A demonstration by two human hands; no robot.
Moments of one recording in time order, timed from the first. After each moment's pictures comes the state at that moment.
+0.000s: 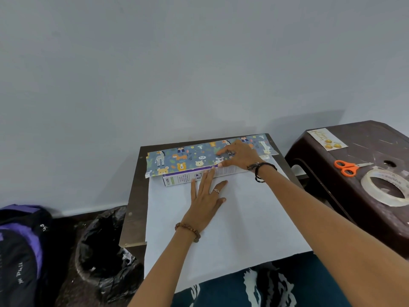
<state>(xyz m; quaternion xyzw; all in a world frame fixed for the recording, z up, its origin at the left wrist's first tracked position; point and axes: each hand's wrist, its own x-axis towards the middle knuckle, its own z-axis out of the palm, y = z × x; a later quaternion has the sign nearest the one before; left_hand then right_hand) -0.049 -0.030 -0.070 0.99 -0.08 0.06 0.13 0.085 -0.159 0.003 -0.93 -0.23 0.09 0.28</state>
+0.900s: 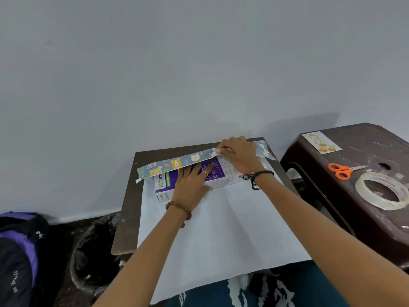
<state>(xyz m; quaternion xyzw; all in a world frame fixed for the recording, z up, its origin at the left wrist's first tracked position) -0.012 -0.017 -0.028 1.00 -0.03 0.07 0.03 0.074 -0.167 0.019 -0.92 -0.24 -0.06 0.30</state>
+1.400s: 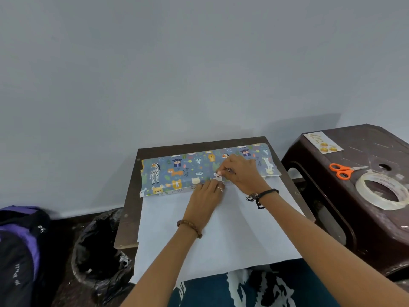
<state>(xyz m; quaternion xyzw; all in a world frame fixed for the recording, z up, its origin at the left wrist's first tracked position) -0.048 -0.047 -0.044 0.97 -0.14 0.22 -0.01 0.033 -0.177 -0.005 -0.92 -0.29 -0.02 0.25</state>
